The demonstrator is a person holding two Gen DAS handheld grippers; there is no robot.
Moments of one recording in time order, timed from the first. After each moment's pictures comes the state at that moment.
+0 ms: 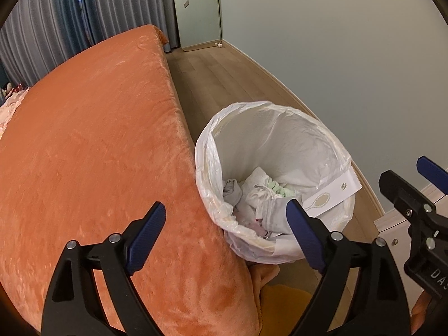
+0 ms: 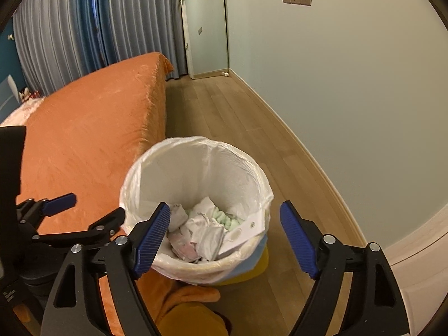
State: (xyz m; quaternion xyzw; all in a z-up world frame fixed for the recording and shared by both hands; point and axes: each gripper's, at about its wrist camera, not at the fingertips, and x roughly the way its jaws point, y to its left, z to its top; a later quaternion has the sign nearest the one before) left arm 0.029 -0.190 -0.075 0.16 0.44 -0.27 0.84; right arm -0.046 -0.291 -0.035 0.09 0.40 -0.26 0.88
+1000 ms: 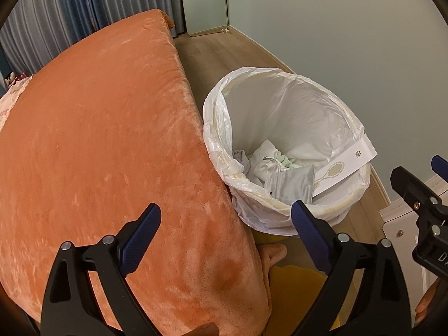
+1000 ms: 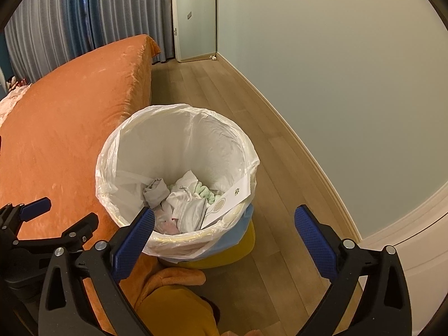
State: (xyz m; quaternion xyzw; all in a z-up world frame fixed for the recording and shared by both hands) left arm 0.016 -0.172 -0.111 0.16 0.46 -0.26 0.83; right arm -0.063 -0.291 -0.068 0.09 0.43 -0.28 0.85
